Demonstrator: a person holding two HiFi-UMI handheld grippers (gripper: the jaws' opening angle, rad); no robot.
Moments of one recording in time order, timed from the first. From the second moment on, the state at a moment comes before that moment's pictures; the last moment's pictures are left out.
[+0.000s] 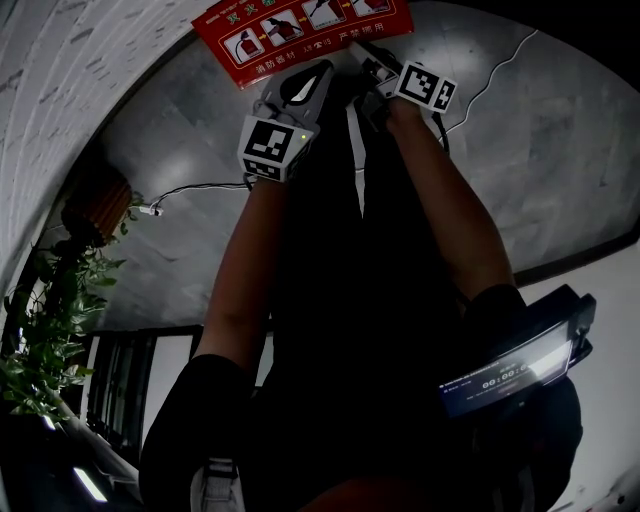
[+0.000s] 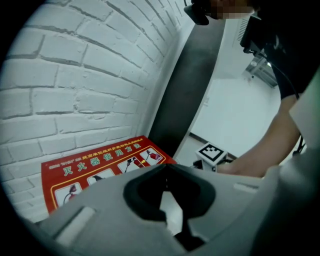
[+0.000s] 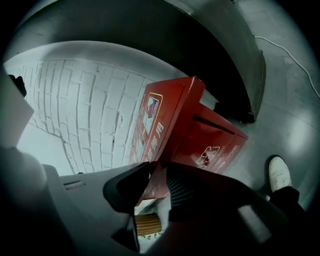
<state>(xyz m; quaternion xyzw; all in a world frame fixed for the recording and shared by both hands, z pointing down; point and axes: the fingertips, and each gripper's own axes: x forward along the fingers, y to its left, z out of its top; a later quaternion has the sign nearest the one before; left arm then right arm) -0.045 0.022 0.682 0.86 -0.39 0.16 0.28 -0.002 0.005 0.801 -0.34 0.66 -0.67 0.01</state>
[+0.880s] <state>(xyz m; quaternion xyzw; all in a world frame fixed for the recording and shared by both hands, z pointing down) -0.071 -0.043 0.565 0.87 -0.43 0.08 0.21 -0.023 -0.038 0.660 -0.30 0.75 -0.59 0.04</state>
